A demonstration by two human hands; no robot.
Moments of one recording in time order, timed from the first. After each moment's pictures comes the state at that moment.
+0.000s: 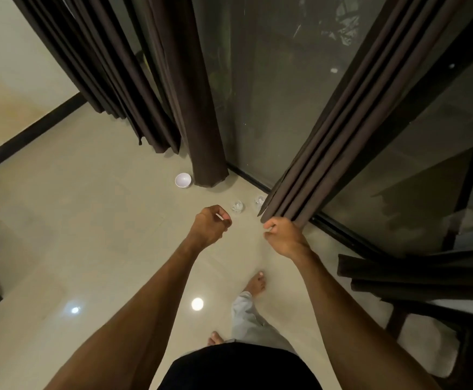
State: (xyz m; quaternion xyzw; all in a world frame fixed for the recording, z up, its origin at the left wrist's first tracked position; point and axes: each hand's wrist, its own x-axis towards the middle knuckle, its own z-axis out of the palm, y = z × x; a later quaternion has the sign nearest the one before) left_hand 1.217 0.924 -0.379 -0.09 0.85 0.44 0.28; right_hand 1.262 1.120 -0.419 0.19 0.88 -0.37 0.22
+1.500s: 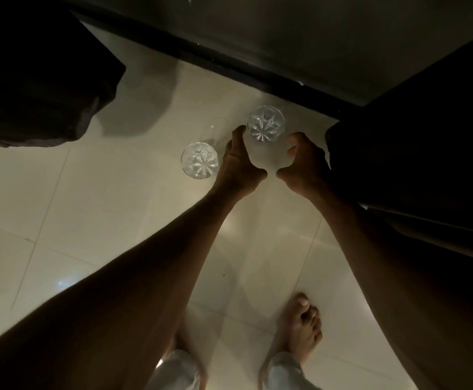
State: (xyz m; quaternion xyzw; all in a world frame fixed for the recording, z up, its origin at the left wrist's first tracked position) left_hand 0.926 1.081 -1.070 0.04 0.85 0.39 0.35; right_hand 0.980 1.204 -1.050 0.36 0.83 -0.36 0.20
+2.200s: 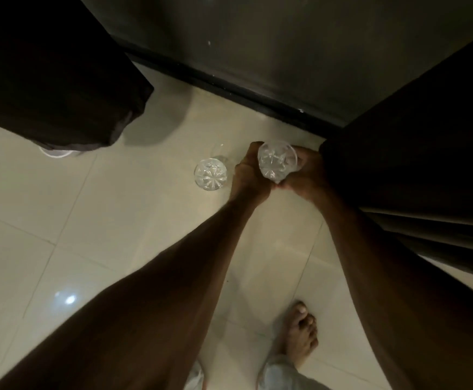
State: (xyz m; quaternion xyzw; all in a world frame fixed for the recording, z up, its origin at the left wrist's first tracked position) left_hand 0.931 1.094 -1.046 0.00 0.81 0.49 0.31; right_hand 0.967 1.203 -1.030 0.38 0.77 -0.49 0.14
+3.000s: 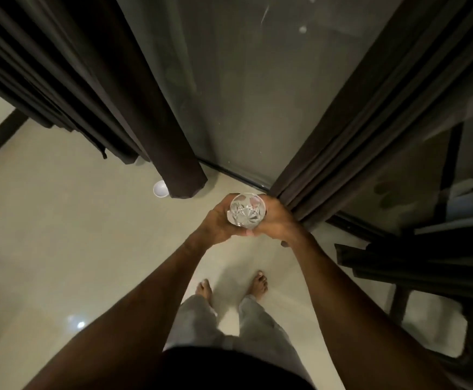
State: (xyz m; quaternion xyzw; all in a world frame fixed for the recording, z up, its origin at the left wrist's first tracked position) left_hand 1.086 0.980 -0.432 0.13 0.76 0.53 0.36; right_hand 1.126 1.145 -0.407 0.19 0.85 -0.43 0.25
